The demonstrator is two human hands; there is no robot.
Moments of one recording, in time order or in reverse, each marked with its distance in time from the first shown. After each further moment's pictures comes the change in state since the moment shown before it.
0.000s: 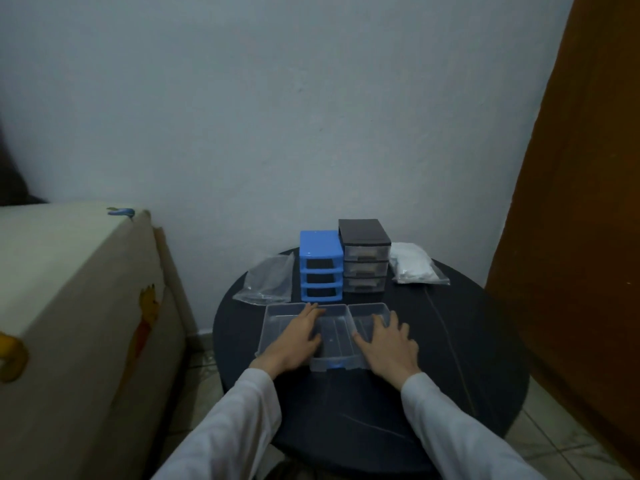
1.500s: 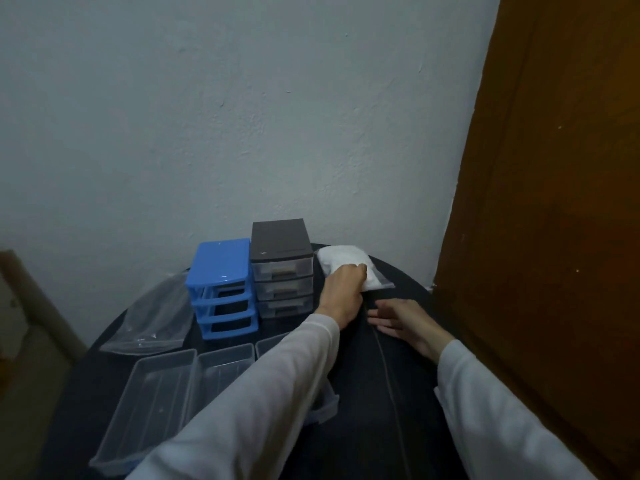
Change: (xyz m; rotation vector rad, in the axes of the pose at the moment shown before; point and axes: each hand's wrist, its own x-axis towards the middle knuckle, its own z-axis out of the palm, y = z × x) left_hand 0.200 0.153 0.065 0.251 0.151 0.195; right_hand 0.131 0.141 -0.065 1.245 -0.157 0.318
